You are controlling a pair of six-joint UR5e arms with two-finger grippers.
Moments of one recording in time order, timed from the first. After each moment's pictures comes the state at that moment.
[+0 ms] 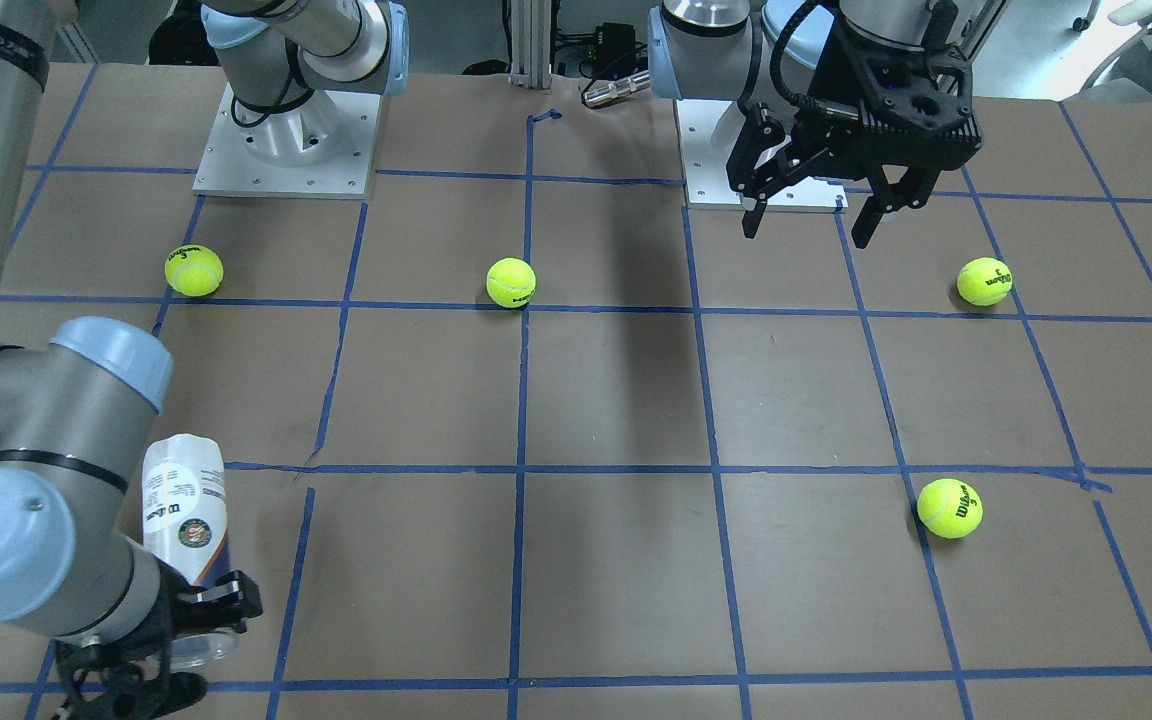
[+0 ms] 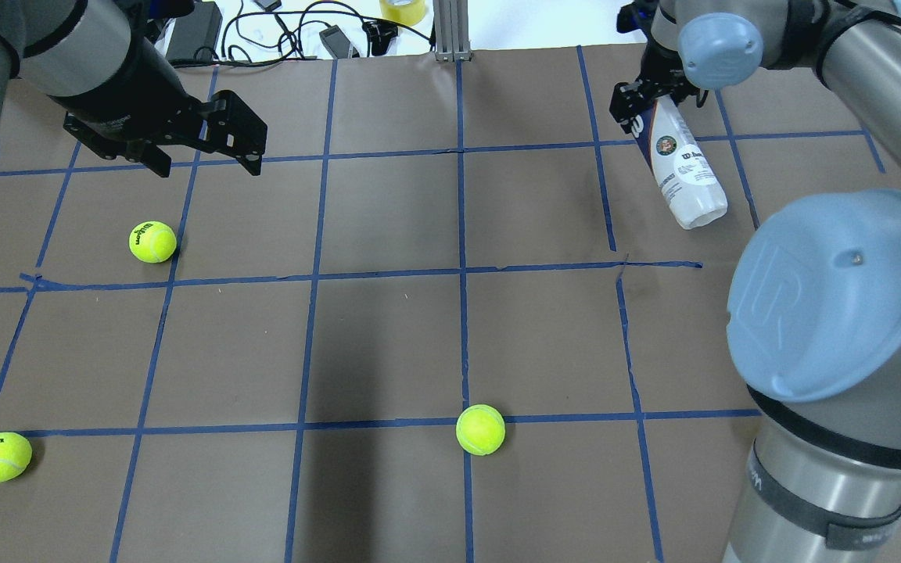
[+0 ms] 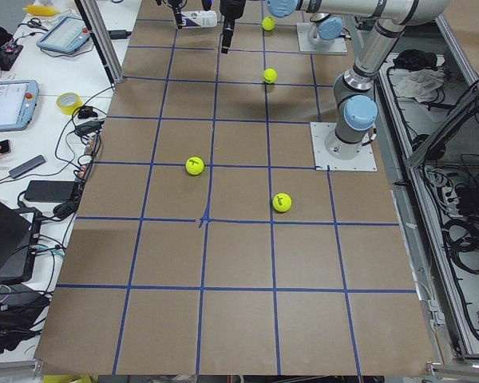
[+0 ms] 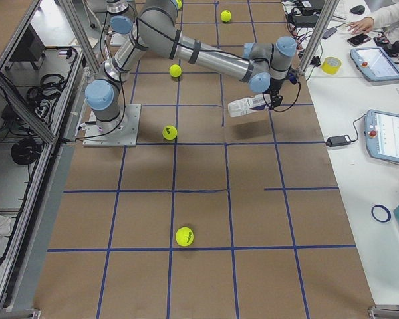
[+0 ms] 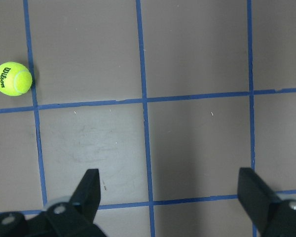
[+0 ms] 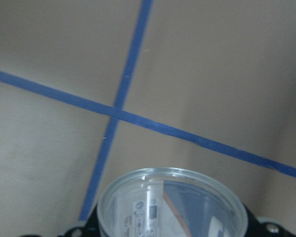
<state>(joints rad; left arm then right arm) -1.58 -1.48 -1.61 -1.45 1.53 0.04 1.53 -0.89 1.21 -1.93 -1.56 -0.45</state>
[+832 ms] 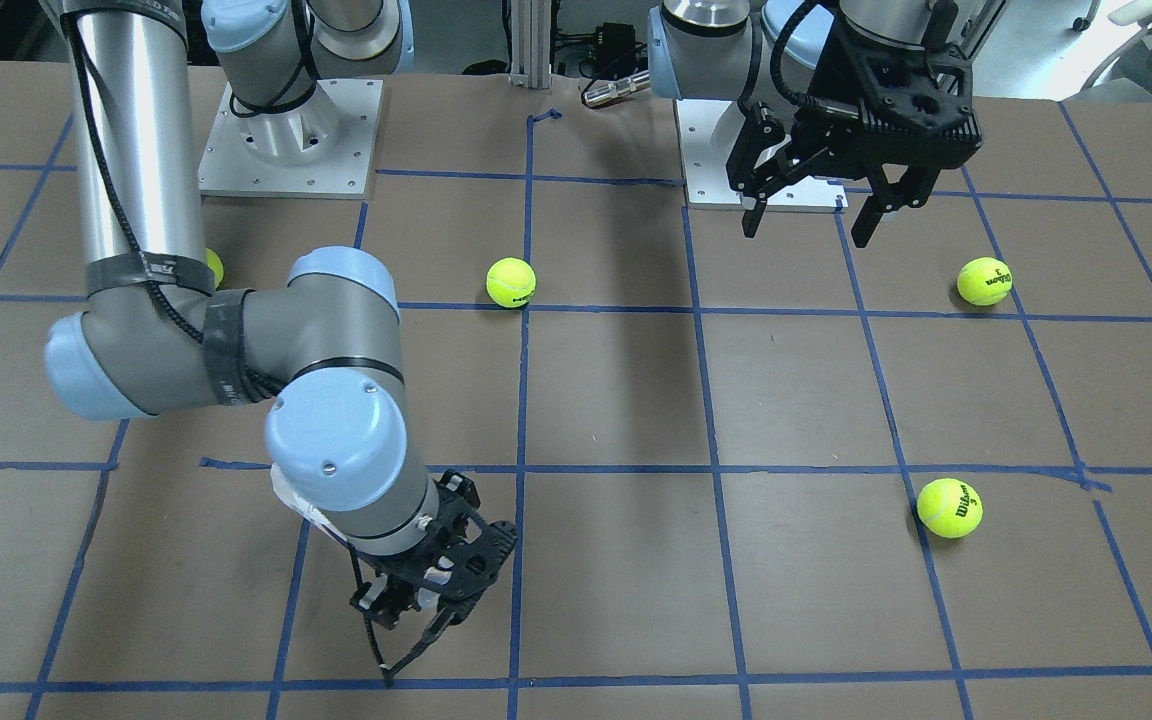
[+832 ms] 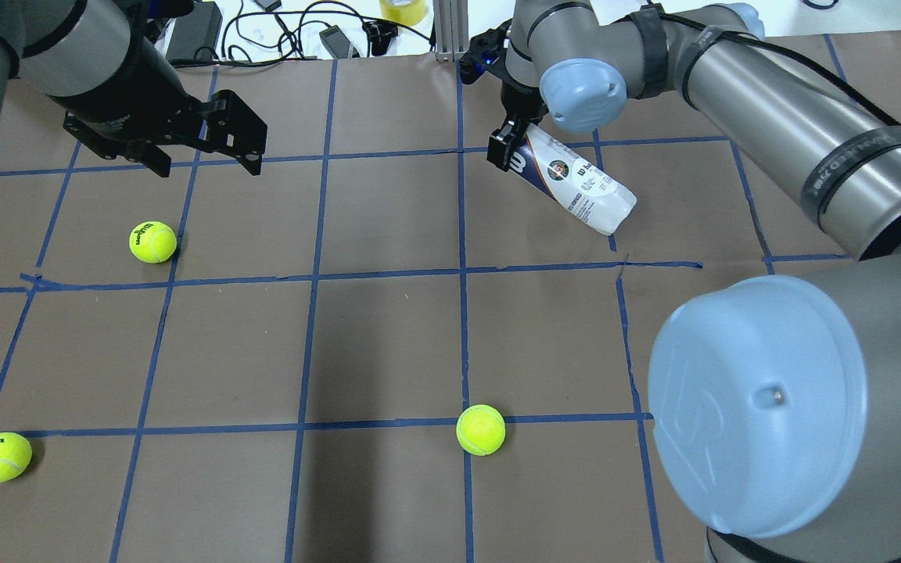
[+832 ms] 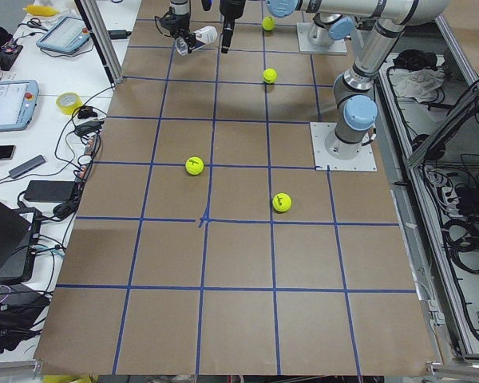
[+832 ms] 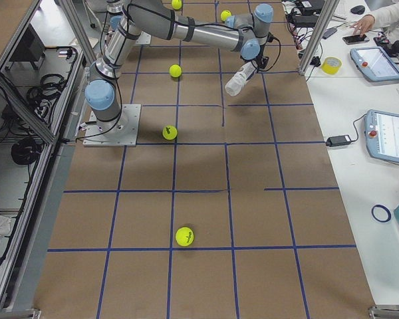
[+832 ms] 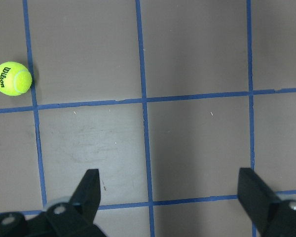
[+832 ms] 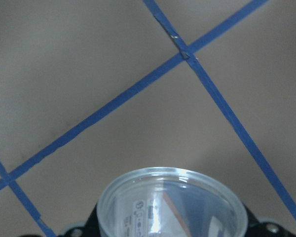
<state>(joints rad) -1.58 -1.48 -1.61 -1.45 1.53 0.04 1.79 -0.92 1.27 -1.98 -1.50 -0.83</state>
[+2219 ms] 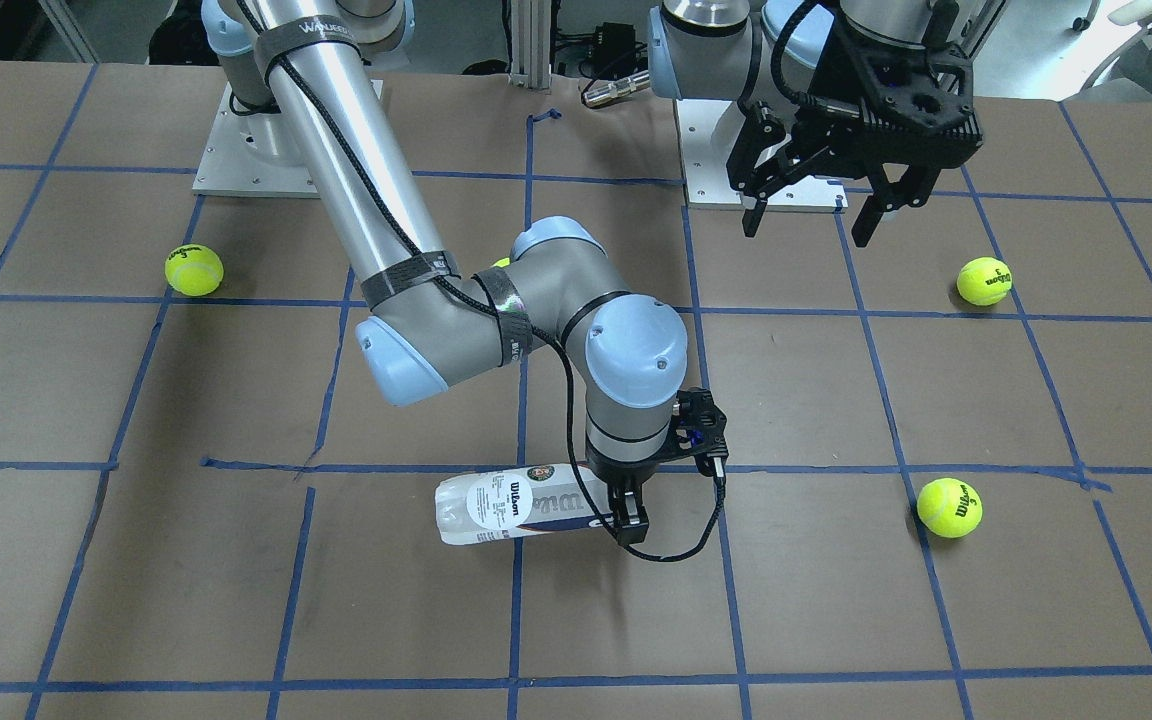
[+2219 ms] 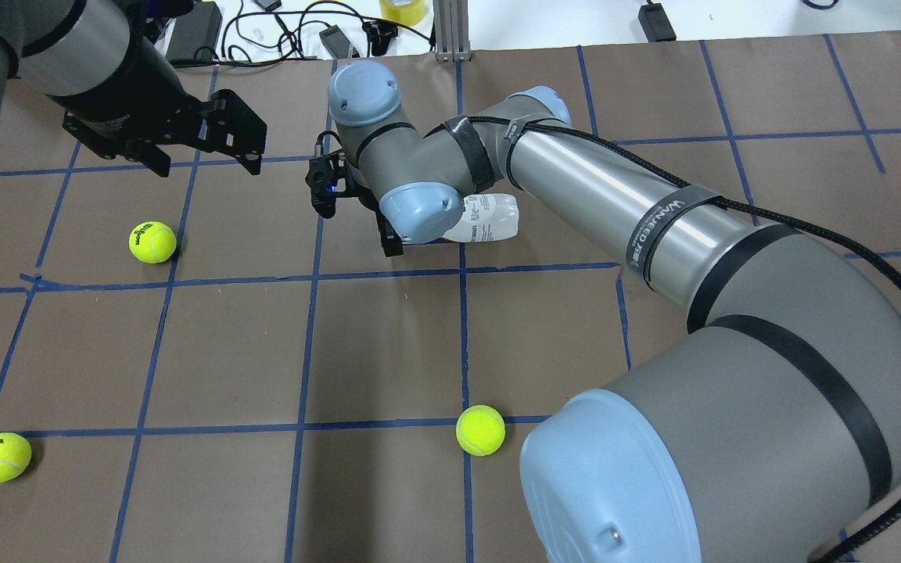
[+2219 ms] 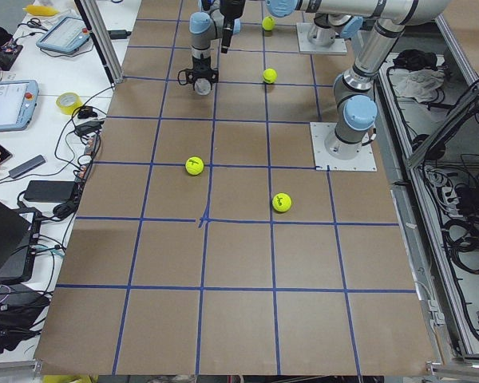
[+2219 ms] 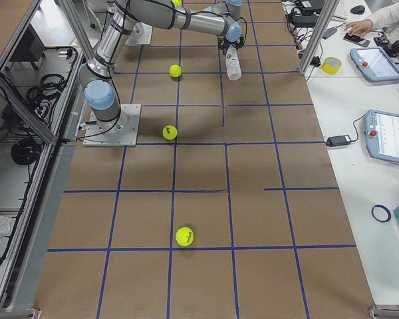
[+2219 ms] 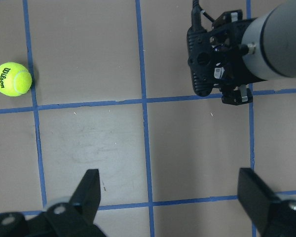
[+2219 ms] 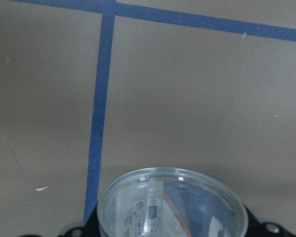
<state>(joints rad) -1.58 -1.48 -1.61 -1.45 1.53 0.04 2.06 -0.83 1.28 -2.11 -1.55 -1.20</state>
